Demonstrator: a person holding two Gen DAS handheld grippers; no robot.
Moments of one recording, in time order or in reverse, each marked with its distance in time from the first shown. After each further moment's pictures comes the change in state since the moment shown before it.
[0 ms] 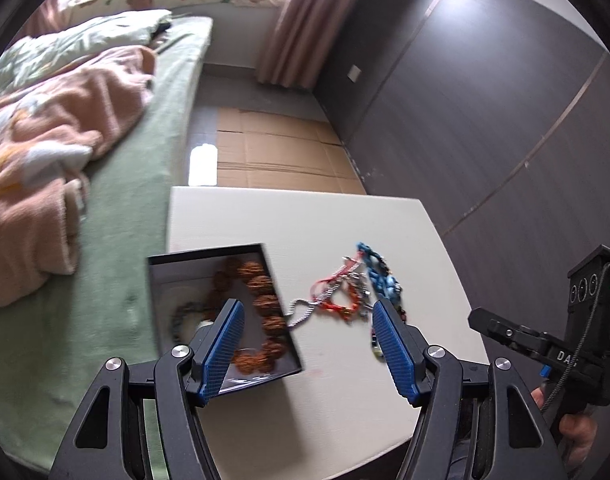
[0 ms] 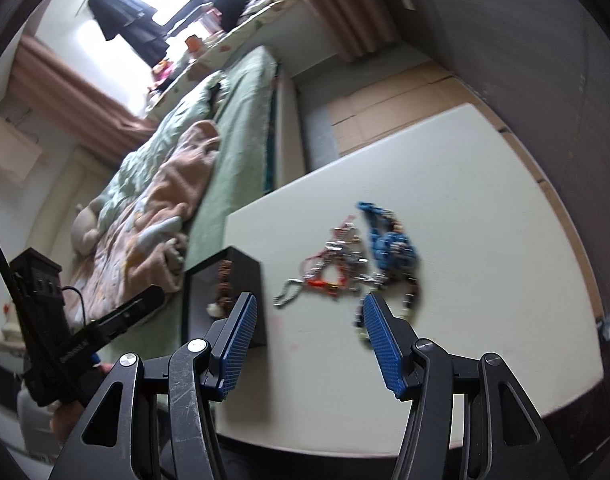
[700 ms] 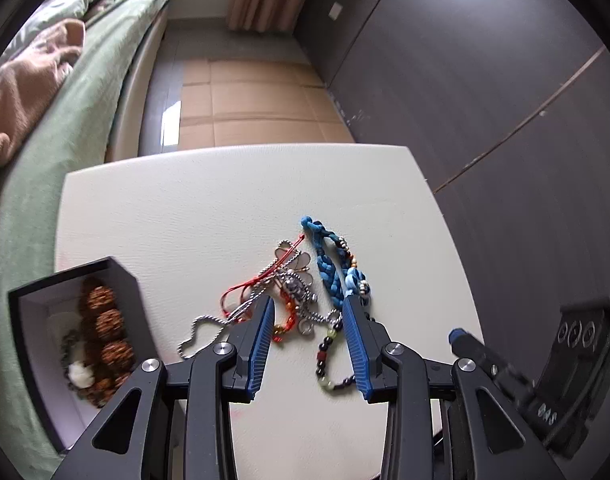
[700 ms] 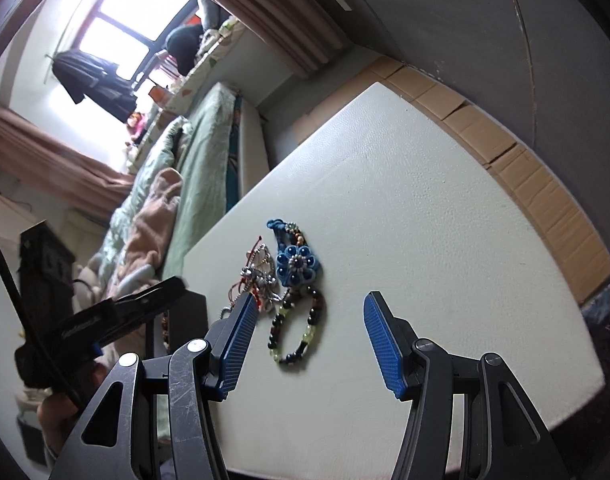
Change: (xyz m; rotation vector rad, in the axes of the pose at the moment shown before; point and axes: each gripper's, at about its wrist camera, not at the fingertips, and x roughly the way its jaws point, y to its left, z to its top) left arm 0.114 -0.062 0.025 0.021 0.230 0.001; right arm 0.016 -0.095 -0.012 0.175 -0.097 0.081
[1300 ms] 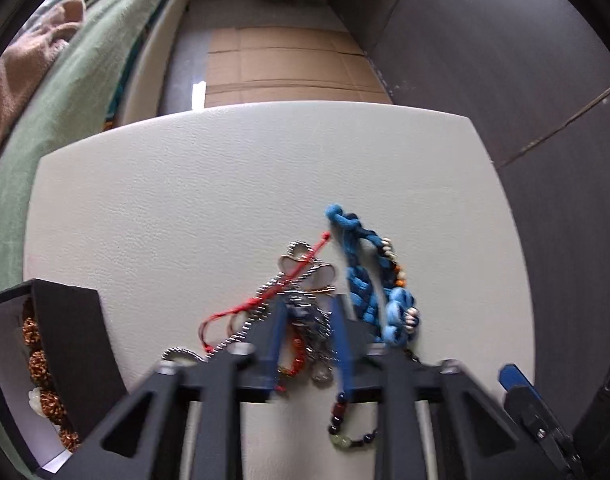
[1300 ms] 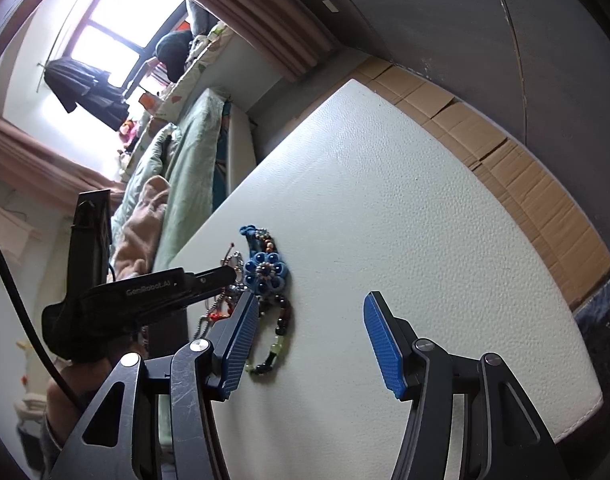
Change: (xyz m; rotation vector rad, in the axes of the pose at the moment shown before) left arm 0.068 -0.006 0.012 -0.037 0.085 0.162; right arm 0.010 -0.016 0.004 0.019 0.002 -0.050
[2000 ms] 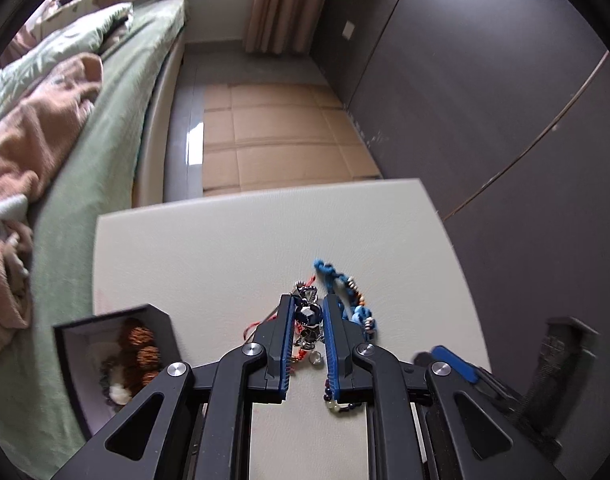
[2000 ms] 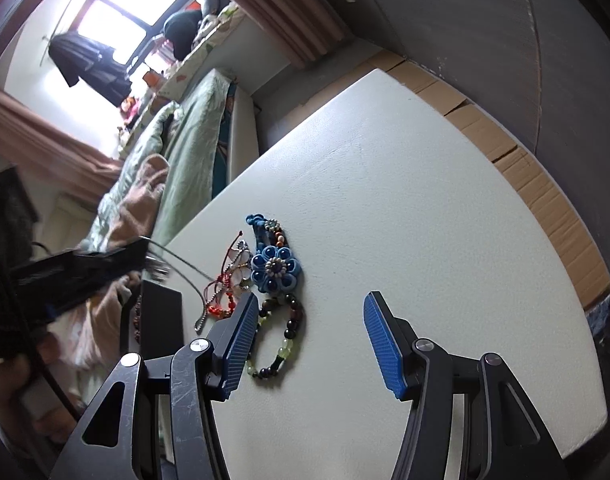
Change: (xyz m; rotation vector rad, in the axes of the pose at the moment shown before) left arm -0.108 0.004 0.002 0.054 -0.180 -0.056; right arm 0.022 0.021 0.007 -0.085 0.062 -0.043
